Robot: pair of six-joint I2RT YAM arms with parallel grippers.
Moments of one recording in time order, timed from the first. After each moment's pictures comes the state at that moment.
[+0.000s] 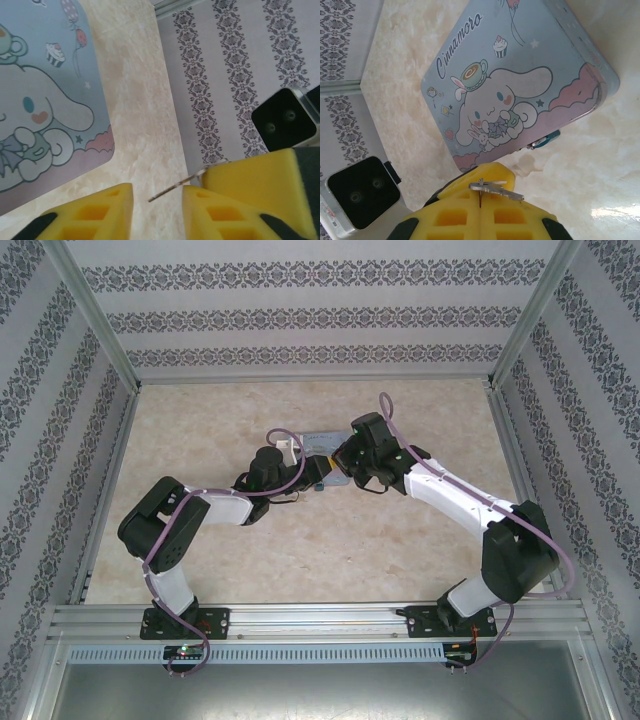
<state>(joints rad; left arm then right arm) -0.56 1.77 0.78 0.77 0.43 -1.10 0.57 1.52 1.12 -0.38 -0.14 1.32</state>
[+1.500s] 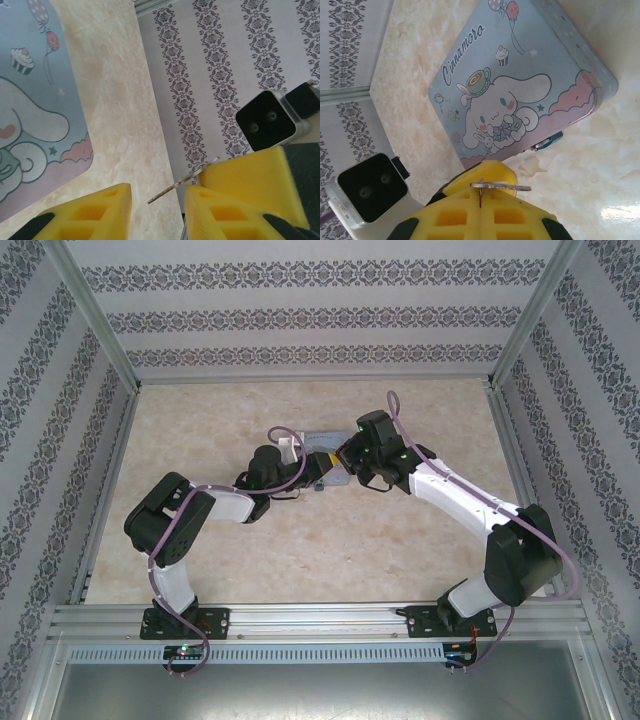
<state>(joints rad) -0.54 1.82 0.80 0.87 0.51 -1.15 0.54 1.50 1.12 -0.38 -0.15 1.34</state>
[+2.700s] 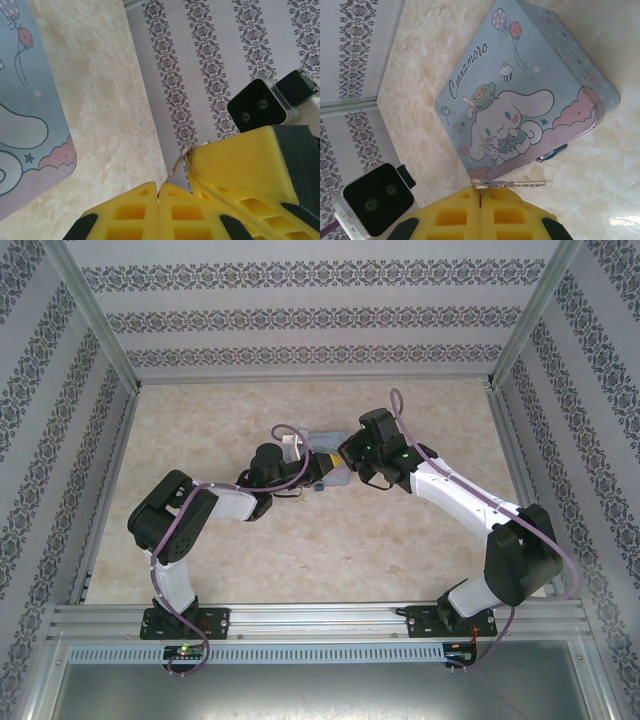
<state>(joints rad) -0.54 1.85 0.82 0.90 0.54 -1.15 0.54 1.50 1.12 -0.36 -0.14 1.35</state>
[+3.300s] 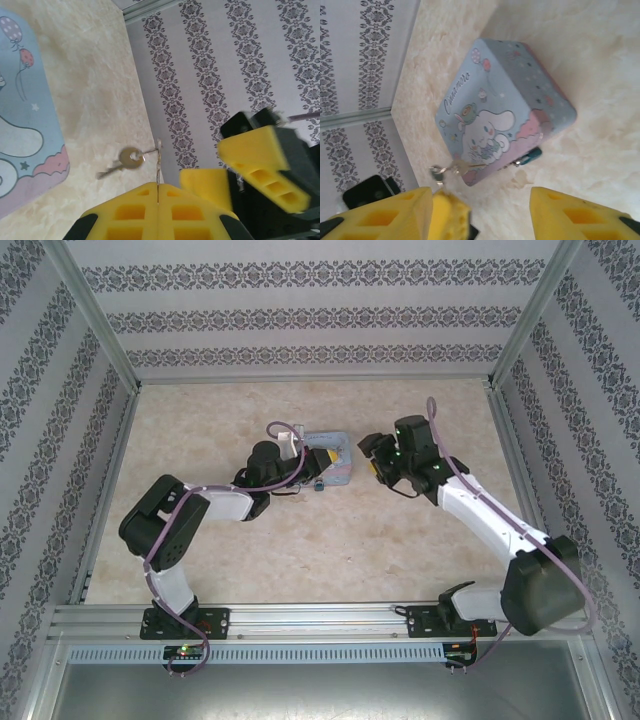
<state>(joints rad) -0.54 1.77 0.82 0.83 0.50 -1.15 0.38 1.30 0.92 -0.32 -0.24 1.30</state>
